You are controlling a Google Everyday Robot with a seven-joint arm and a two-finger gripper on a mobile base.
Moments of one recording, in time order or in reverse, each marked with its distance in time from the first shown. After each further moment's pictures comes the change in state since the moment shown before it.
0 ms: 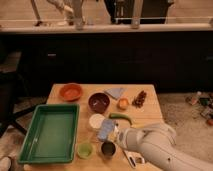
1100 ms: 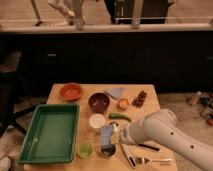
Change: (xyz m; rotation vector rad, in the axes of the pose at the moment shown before) arm -0.012 0.017 -0.003 0.009 -0.275 -0.176
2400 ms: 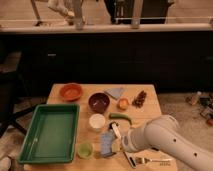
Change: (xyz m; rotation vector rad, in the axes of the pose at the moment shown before) arm -0.030 0.000 0.000 -0.001 -0.030 -0.030
